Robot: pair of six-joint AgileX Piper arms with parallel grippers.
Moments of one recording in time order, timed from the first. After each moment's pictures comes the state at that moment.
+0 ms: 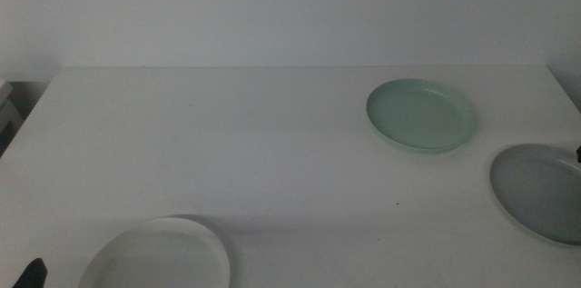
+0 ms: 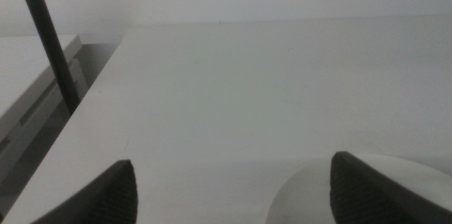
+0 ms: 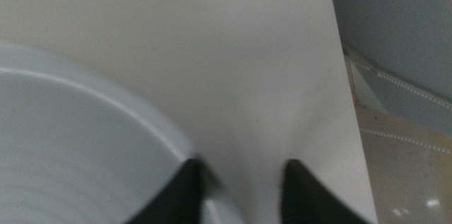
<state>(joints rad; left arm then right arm) 0.01 -0.01 0.03 0.00 0.26 0.01 -0.37 1.97 -1.25 0.00 0.68 -0.09</state>
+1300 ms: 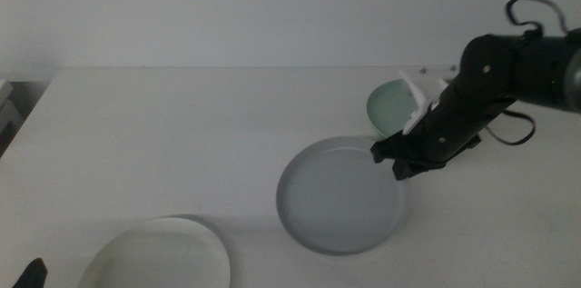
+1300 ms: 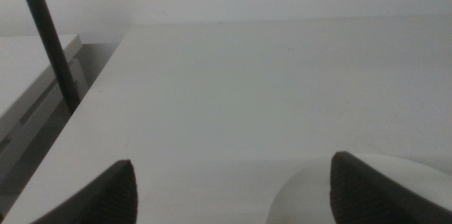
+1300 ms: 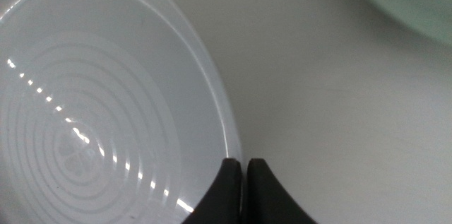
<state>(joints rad) 0.01 -0.01 0.03 0.00 0.26 0.01 0.36 1.82 -1.25 0.21 0.74 -0.02</state>
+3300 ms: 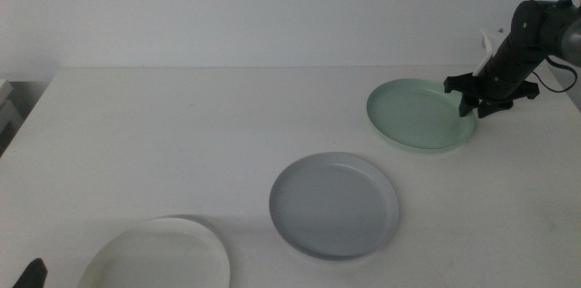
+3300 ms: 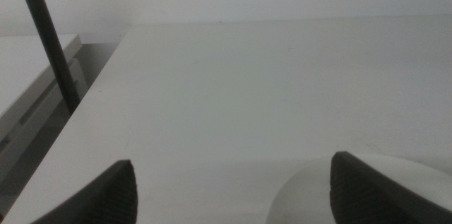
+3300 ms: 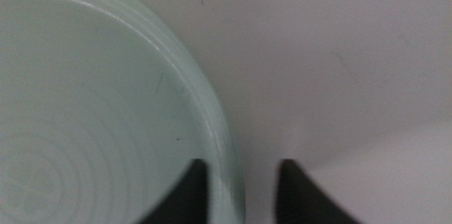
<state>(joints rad) 0.01 -0.01 0.03 0.00 0.26 0.01 0.00 2.32 -1.92 0.08 0.87 0.06</state>
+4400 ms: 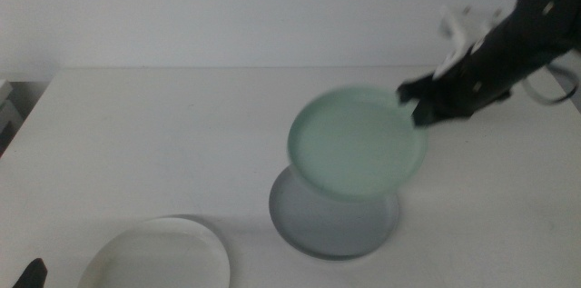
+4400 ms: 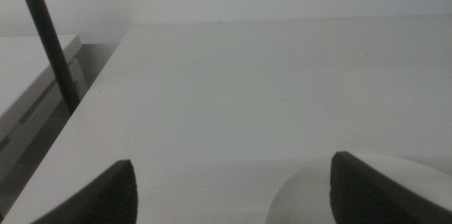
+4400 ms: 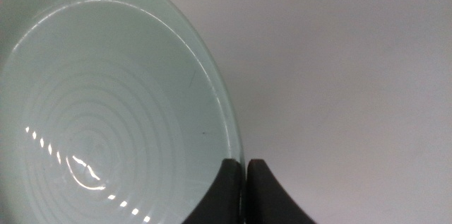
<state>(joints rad) 0.01 -0.01 0.03 0.00 0.26 0.01 0.25 1.74 -1.36 0.27 0.79 -0.05</state>
